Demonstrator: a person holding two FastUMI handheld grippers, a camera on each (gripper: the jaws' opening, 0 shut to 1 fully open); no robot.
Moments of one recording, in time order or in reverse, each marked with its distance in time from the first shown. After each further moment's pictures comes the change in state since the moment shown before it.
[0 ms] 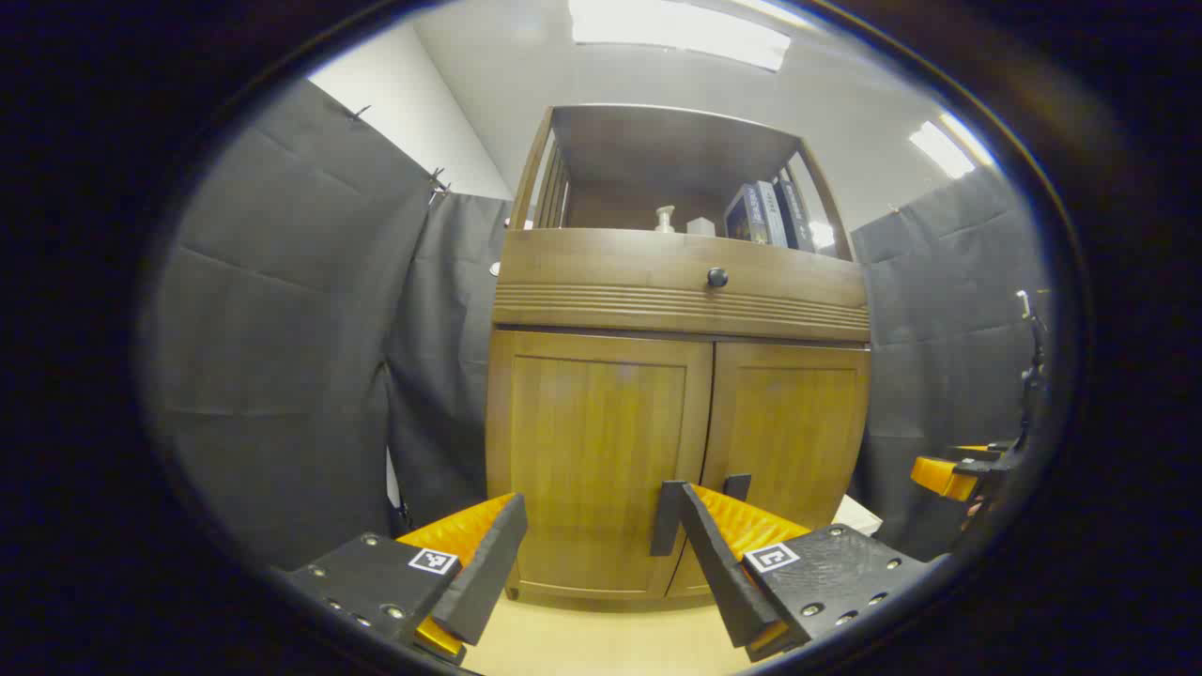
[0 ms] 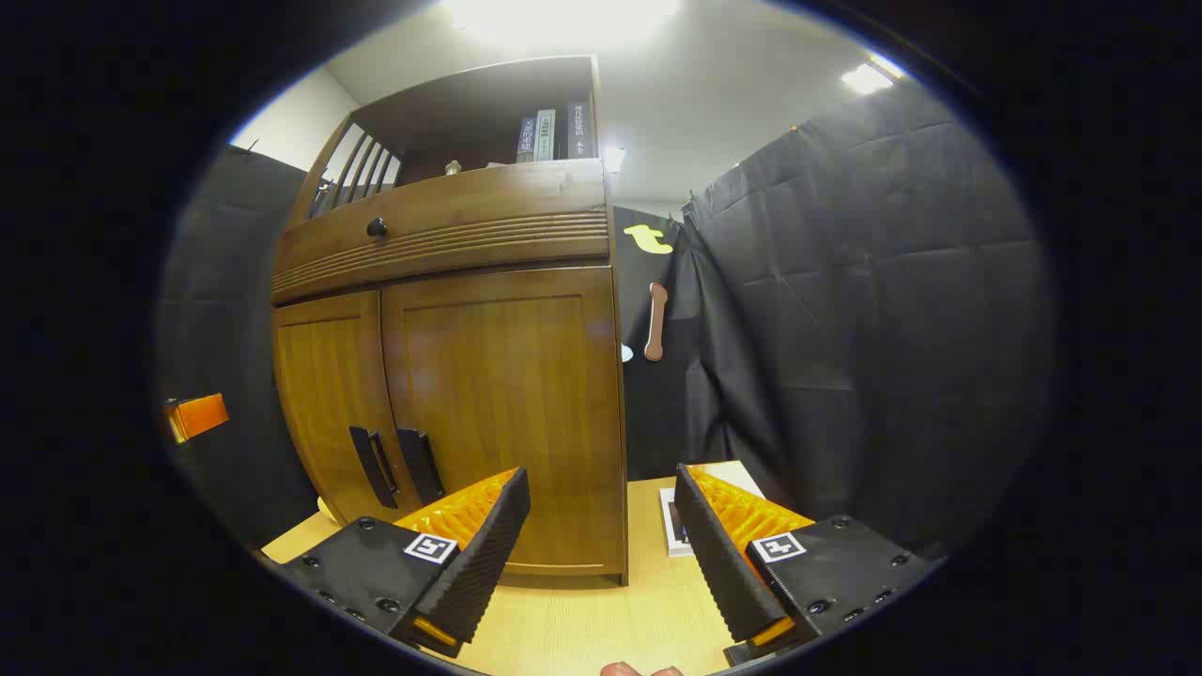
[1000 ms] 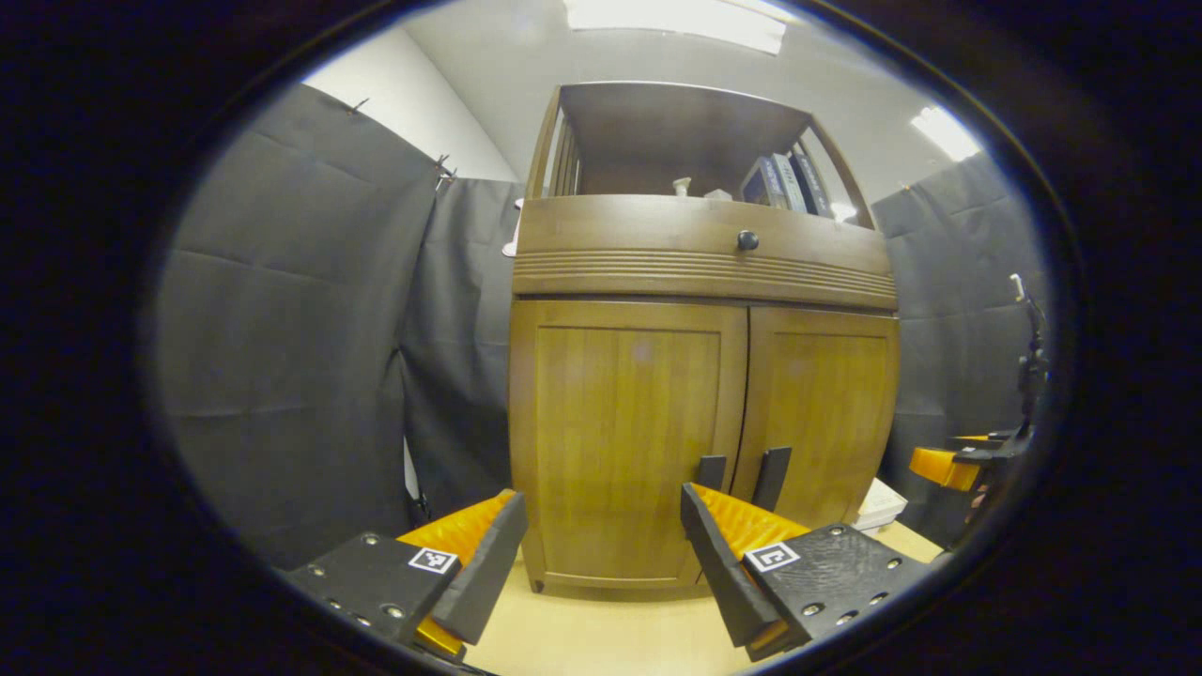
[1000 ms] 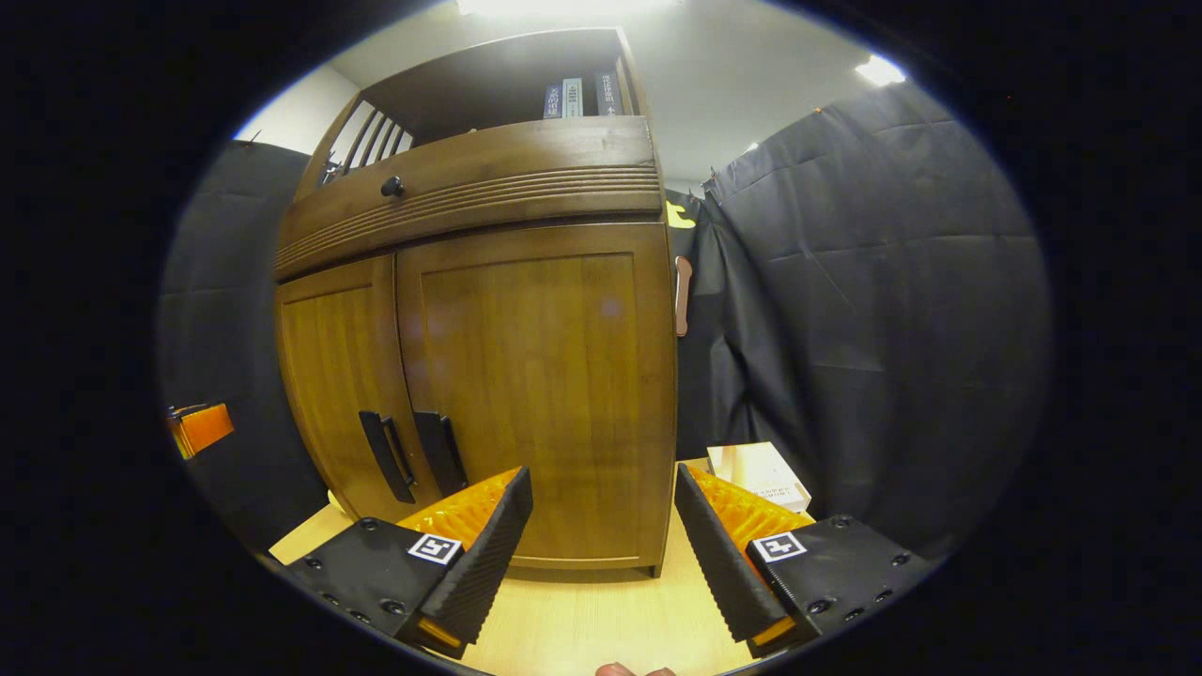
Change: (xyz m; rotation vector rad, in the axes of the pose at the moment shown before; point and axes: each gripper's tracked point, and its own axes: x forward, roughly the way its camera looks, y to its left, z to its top) left arm -0.020 0.000 -0.025 0.017 0.046 0.013; right arm 0.030 0.053 -0.019 -0.003 0.072 0.022
